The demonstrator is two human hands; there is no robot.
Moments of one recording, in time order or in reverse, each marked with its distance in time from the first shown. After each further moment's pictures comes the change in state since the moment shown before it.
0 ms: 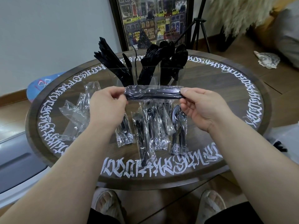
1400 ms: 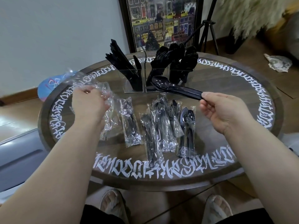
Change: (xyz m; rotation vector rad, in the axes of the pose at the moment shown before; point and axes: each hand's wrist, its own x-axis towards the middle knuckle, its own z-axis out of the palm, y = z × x) left_hand 0.027 -0.010 -0.033 -0.480 0.285 -0.326; right_hand 0.011 -0.002 -0.017 0.014 0.172 -0.028
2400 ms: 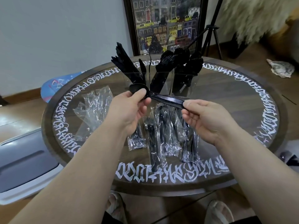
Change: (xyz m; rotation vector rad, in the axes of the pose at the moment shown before) left_hand -0.048 0.009 0.029 -0.204 -0.461 -0.305; right_hand -0.023 0.013 0.027 -0.062 -0.243 0.095
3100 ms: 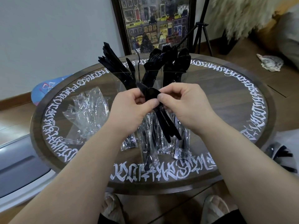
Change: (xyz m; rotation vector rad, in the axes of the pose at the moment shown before) left_hand -0.007 -0.015 0.006 0.648 -0.241 0.480; right_hand -0.007 -0.010 0.018 -0.685 -0.151 -0.584
